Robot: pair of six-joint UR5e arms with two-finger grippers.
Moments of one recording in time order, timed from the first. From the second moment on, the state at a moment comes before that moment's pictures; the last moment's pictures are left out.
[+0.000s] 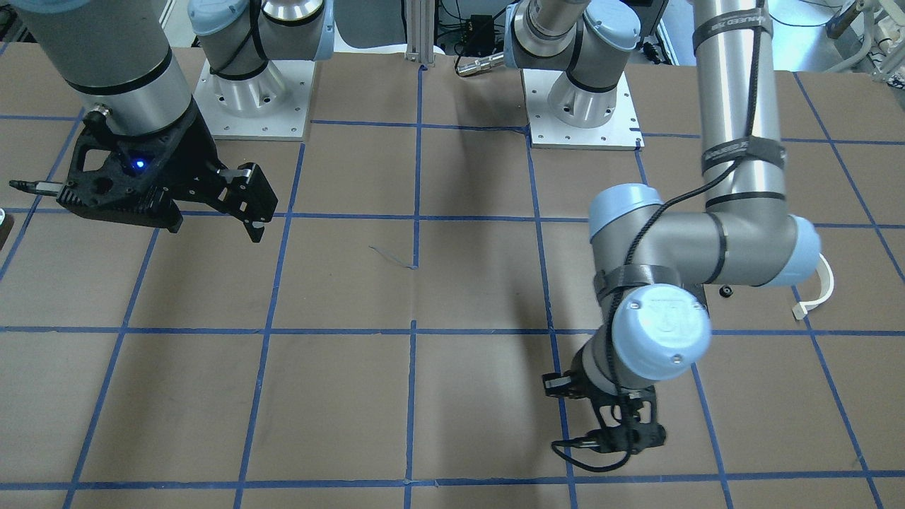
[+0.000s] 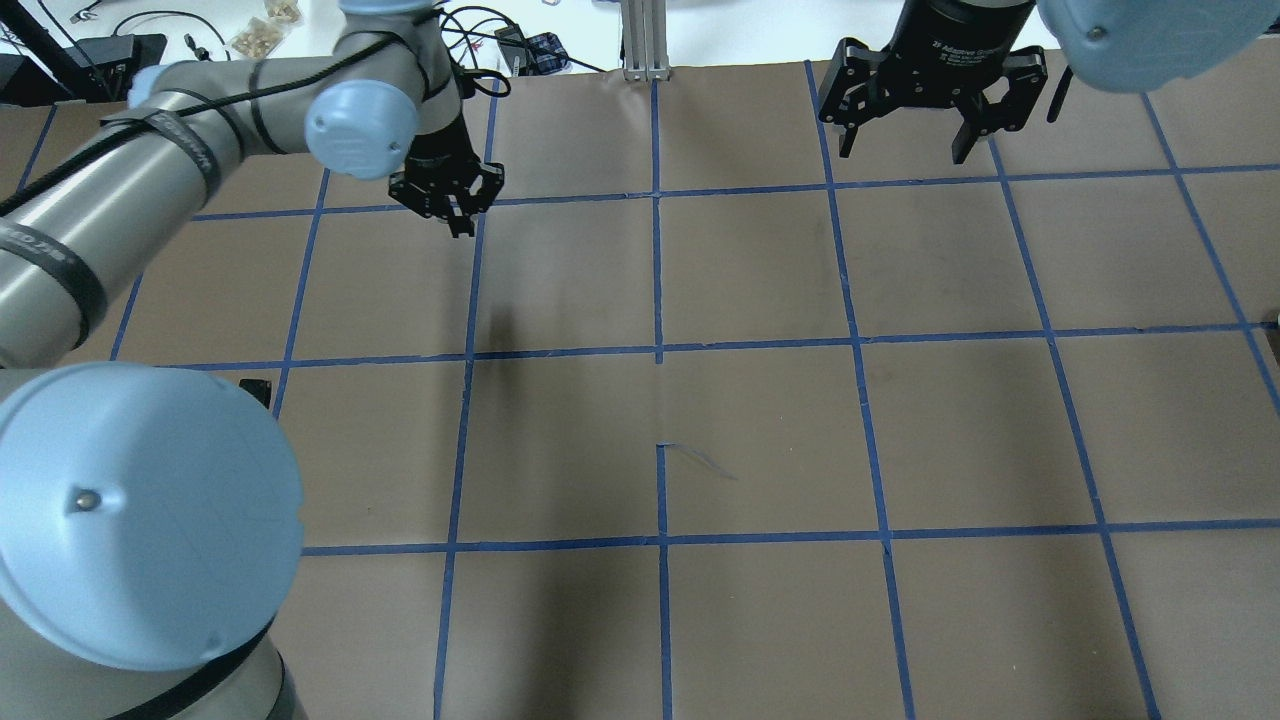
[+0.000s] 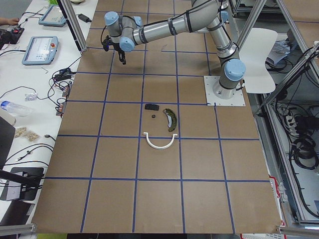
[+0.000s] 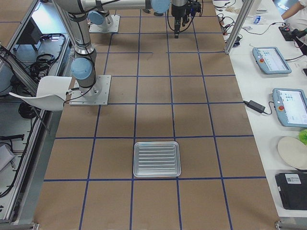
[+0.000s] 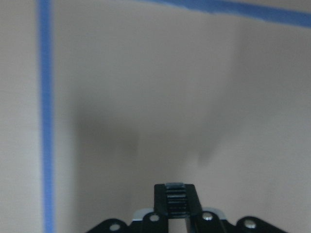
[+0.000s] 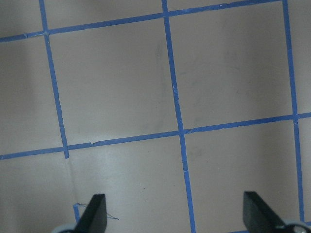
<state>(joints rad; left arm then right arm) -1.56 -2.16 -1.33 -1.32 1.62 -0.08 1.62 -1.42 1.41 -1.62 -1.57 0.18</state>
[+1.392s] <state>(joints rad) -0.92 -2.00 -1.74 -1.17 1.72 0.64 1.62 -1.42 1.41 -1.62 -1.57 0.18</state>
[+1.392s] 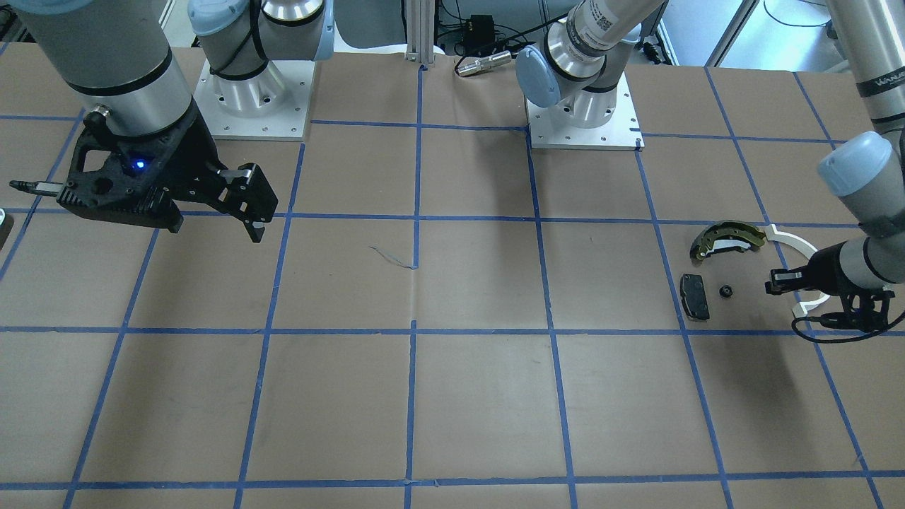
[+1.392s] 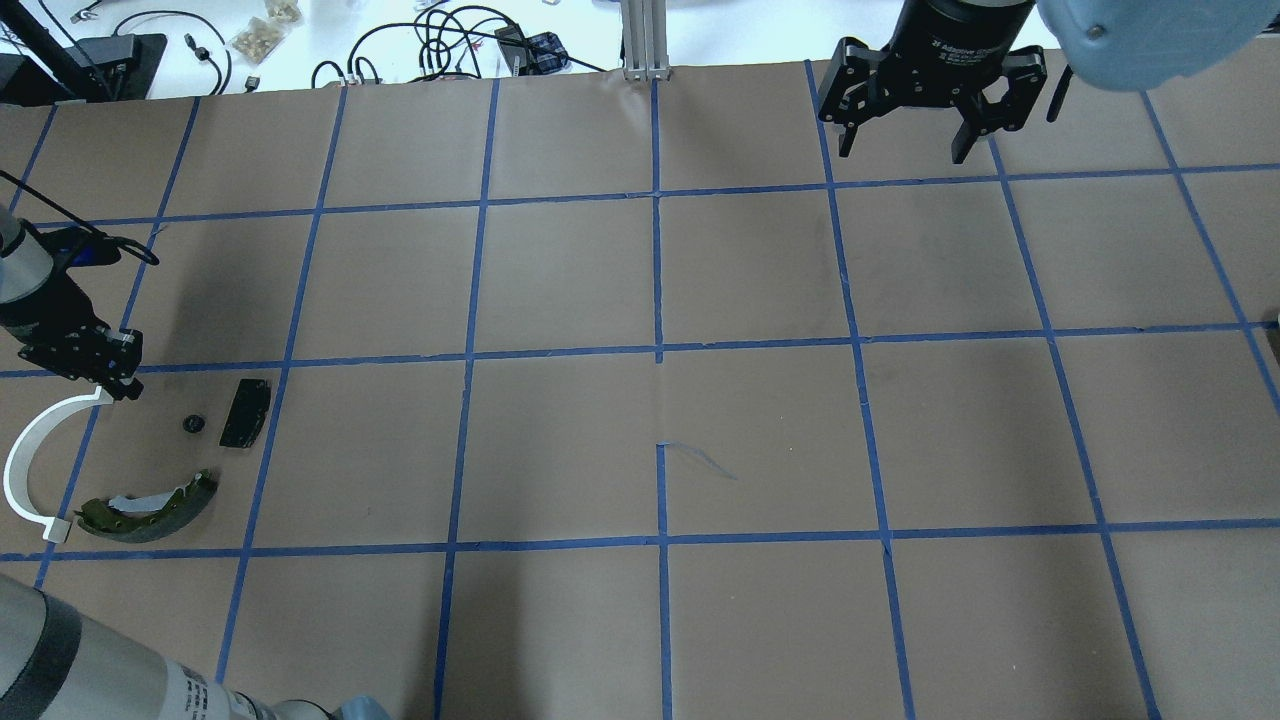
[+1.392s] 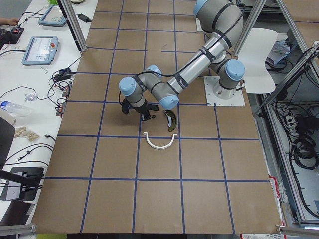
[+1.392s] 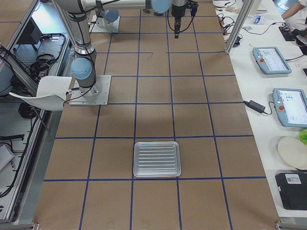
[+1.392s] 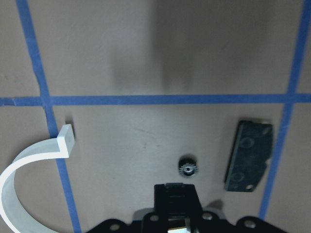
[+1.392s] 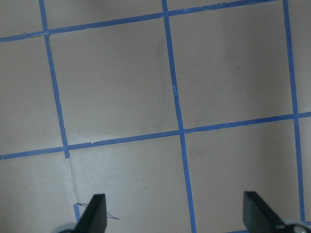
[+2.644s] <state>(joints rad) -0.90 -1.97 -1.88 -1.05 1.70 0.67 1.62 -1.42 1.41 -1.61 -1.58 0.18</state>
